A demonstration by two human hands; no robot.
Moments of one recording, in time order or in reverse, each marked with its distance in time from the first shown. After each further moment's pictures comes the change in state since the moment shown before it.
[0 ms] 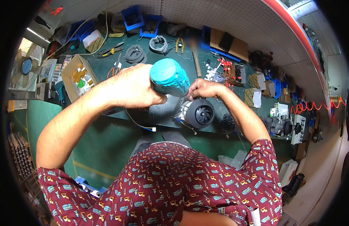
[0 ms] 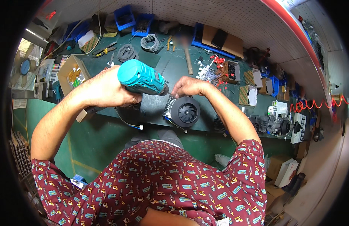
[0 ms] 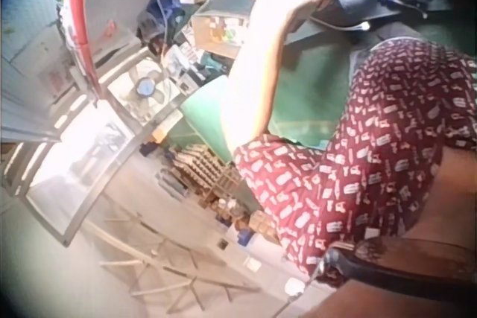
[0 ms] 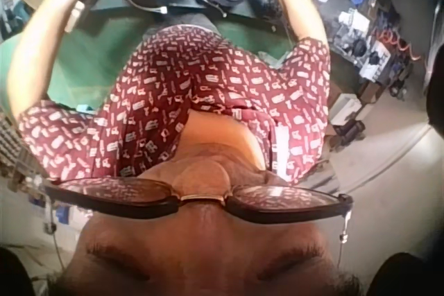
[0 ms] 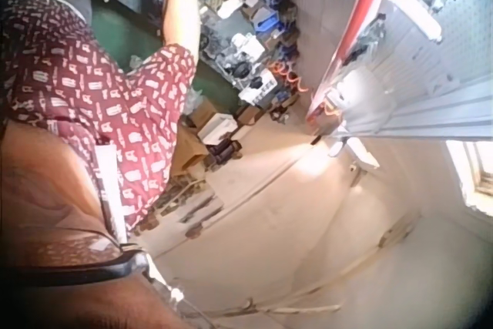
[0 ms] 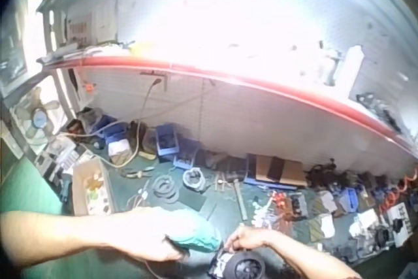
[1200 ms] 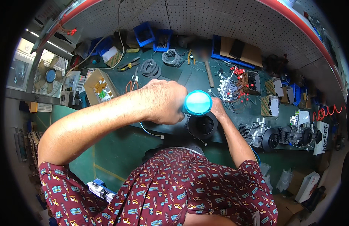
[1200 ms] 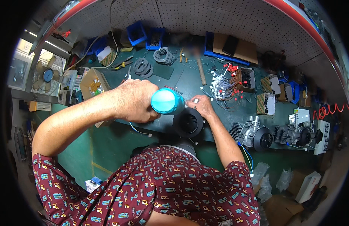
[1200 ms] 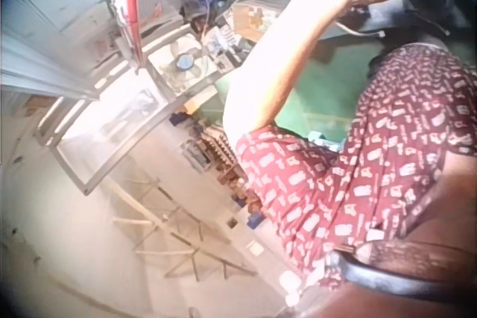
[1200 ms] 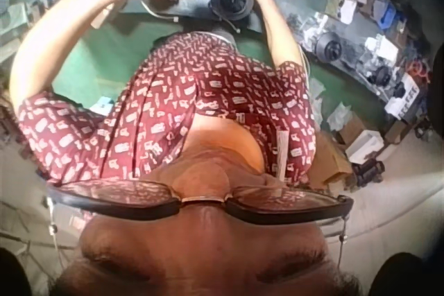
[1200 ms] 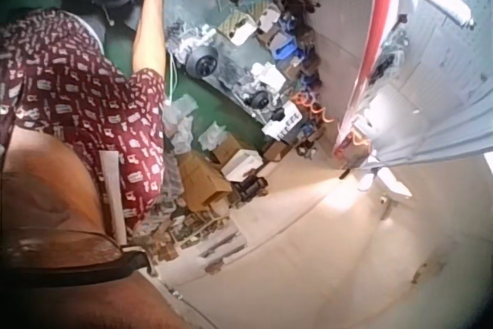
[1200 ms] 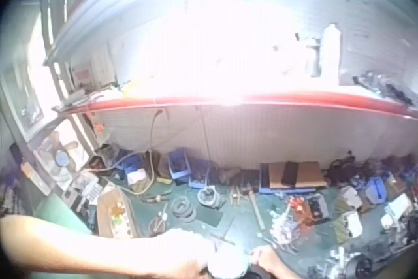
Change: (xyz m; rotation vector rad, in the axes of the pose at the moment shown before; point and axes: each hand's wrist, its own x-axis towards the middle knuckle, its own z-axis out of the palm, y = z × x) left_hand 0.050 0.098 0.023 0.563 -0.349 -0.209; right_hand 0.029 0.114 0.071 0.177 0.811 -0.357
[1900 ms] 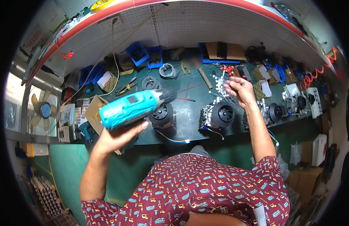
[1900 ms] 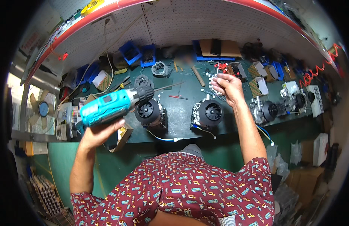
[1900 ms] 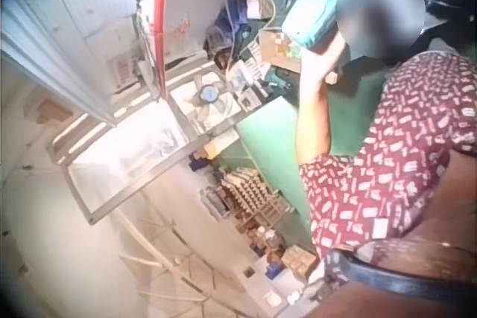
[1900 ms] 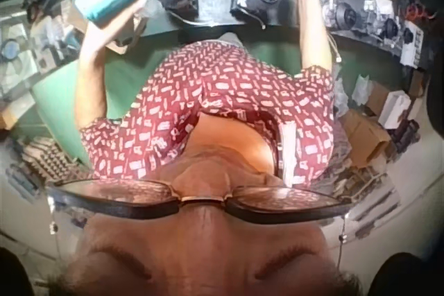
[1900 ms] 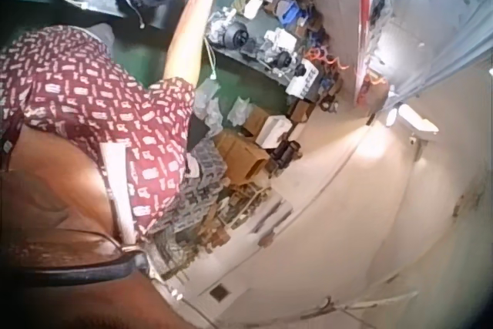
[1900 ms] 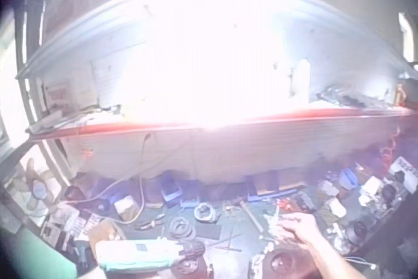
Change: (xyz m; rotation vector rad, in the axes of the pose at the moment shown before) left_hand -0.150 -0.169 0.106 -0.950 0.663 0.219; right_hand -0.037 -0.179 -0.051 0.729 0.552 0.241
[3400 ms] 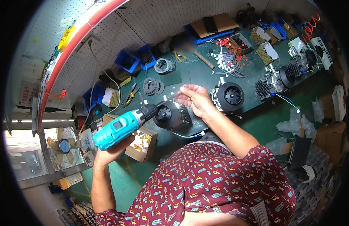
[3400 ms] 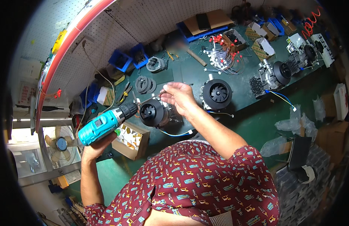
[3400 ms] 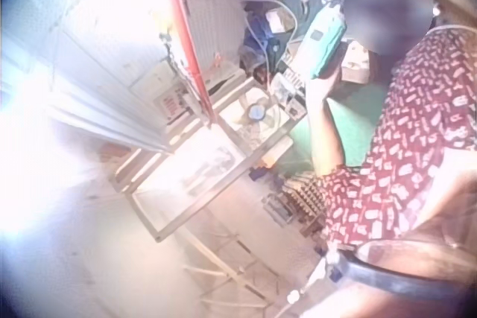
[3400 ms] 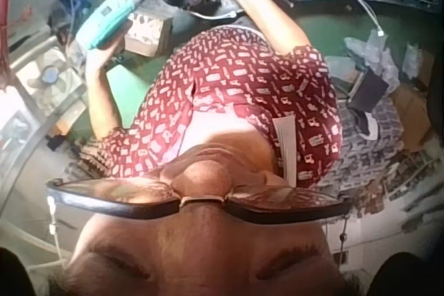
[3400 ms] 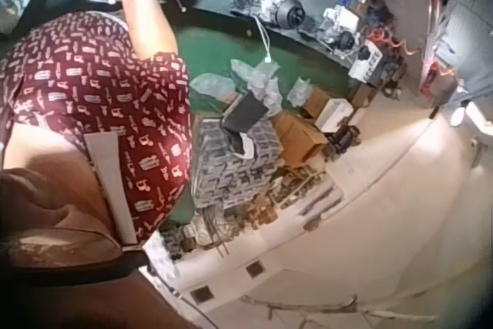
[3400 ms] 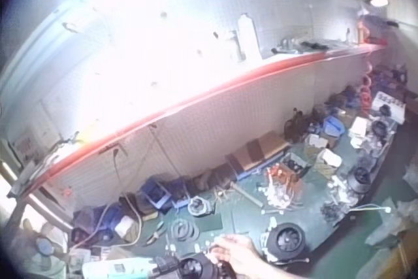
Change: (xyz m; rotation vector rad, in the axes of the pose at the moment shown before) left_hand 0.024 -0.017 -0.061 0.299 -0.162 0.012; right_hand -0.046 0.114 0.163 0.617 -0.040 0.272
